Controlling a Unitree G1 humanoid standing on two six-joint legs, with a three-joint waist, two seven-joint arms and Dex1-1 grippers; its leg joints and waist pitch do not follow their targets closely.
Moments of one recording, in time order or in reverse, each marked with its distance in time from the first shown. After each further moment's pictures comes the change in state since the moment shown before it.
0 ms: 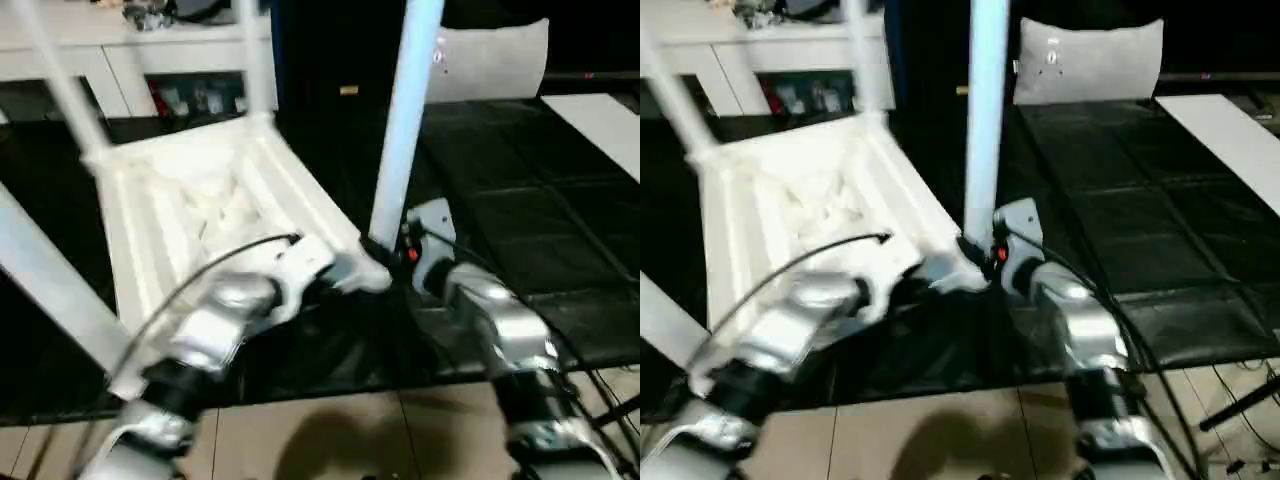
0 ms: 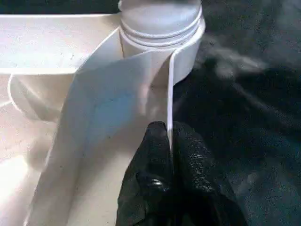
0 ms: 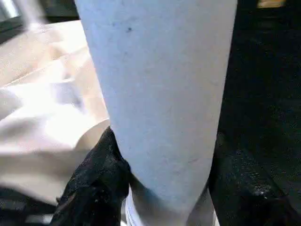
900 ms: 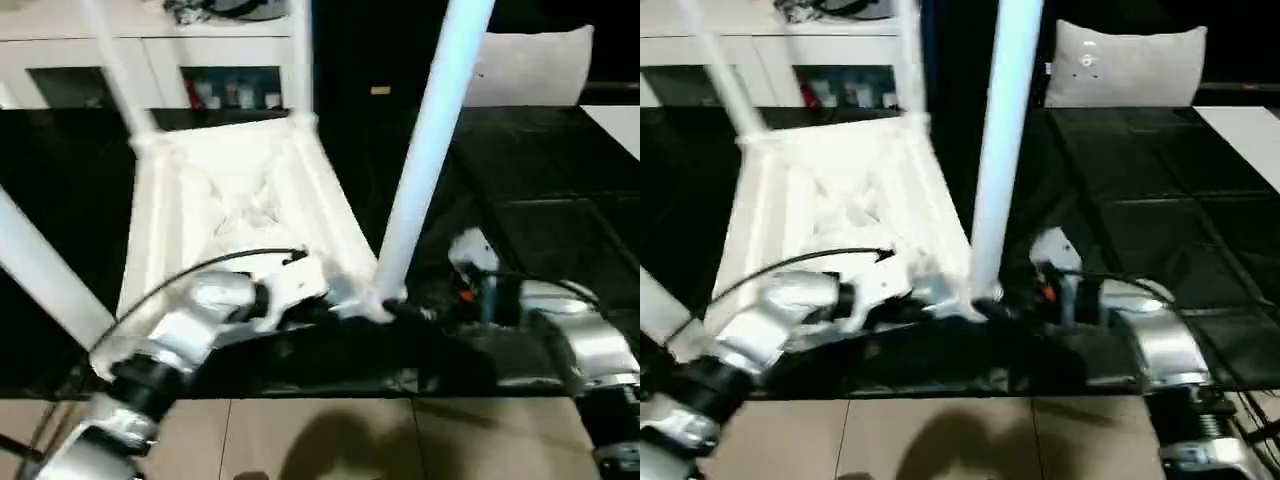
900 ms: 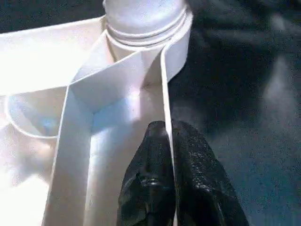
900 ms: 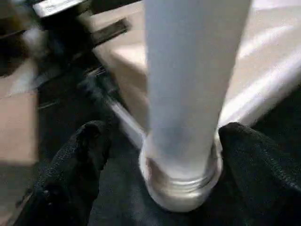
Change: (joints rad) left arm 0.002 0.264 -0.116 0.022 -0.033 -0.350 -0.389; right arm 0.117 -0.387 0.097 -0.067 0.123 -0.134 0.779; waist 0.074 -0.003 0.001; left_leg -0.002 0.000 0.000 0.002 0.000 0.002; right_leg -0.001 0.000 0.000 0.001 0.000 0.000
